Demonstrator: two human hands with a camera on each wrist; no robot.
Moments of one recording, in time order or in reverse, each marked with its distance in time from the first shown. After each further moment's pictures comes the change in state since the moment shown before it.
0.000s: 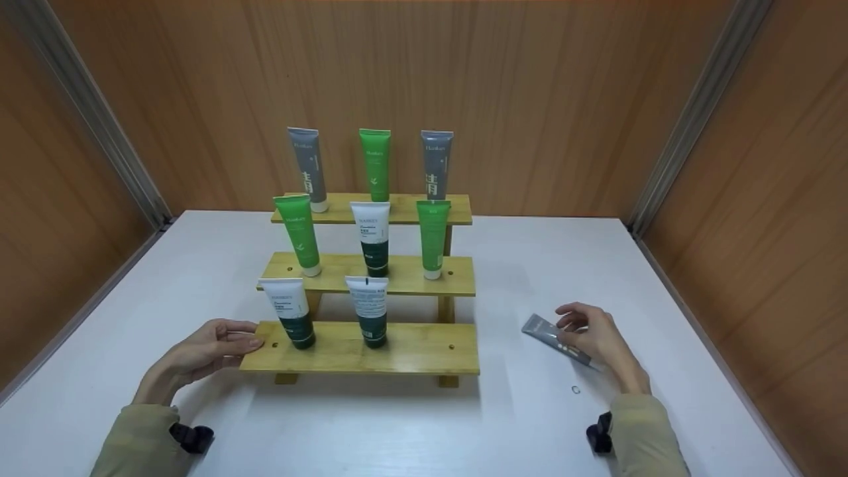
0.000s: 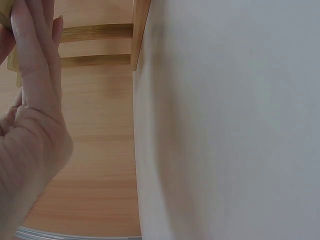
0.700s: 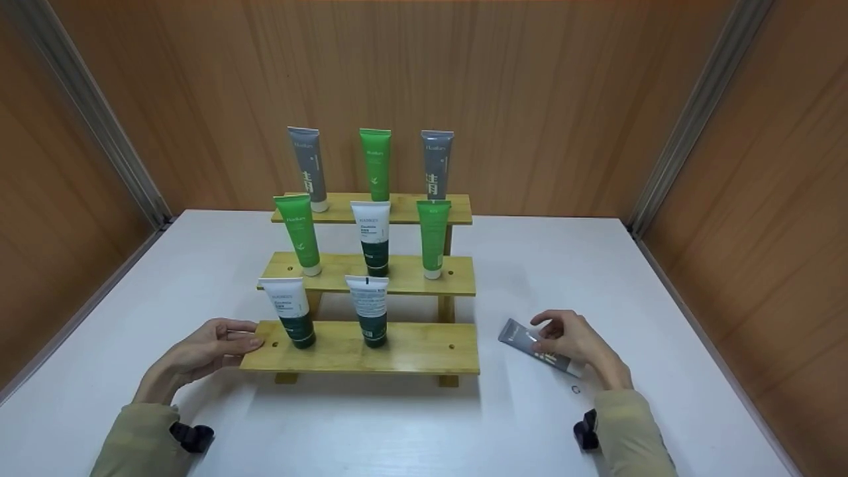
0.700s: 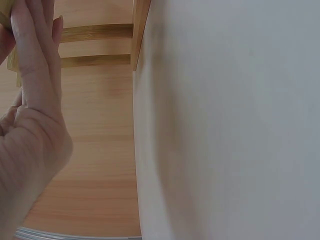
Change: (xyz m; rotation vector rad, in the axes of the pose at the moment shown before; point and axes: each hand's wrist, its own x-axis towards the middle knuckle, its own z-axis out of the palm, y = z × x) left_hand 0.000 0.000 0.001 -0.004 0.011 0.009; right_hand 0.011 -0.023 0.013 0.032 -0.220 0.014
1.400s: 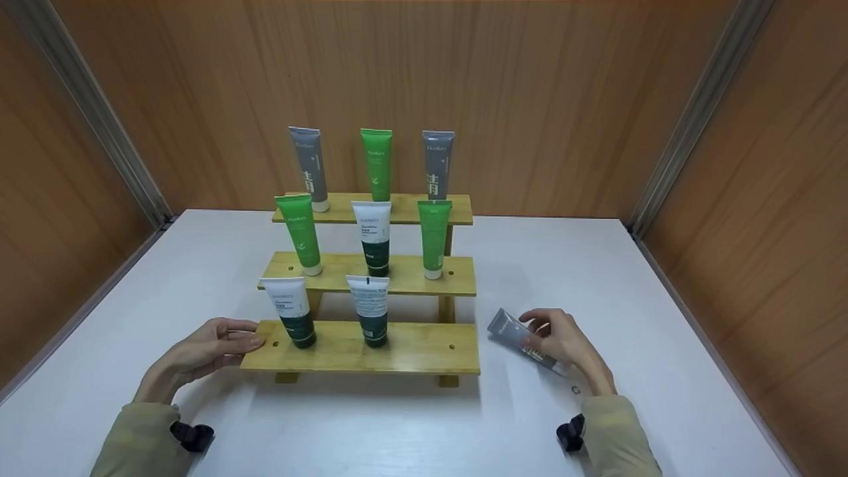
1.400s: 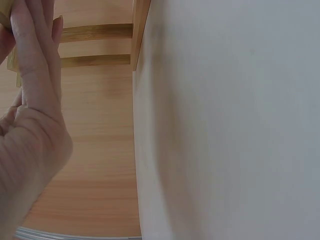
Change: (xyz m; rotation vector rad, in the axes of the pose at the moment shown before) left_hand 0.000 0.000 -0.001 -0.040 -0.009 -0.003; right_hand 0.003 -0.019 0.014 0.024 0.095 -0.061
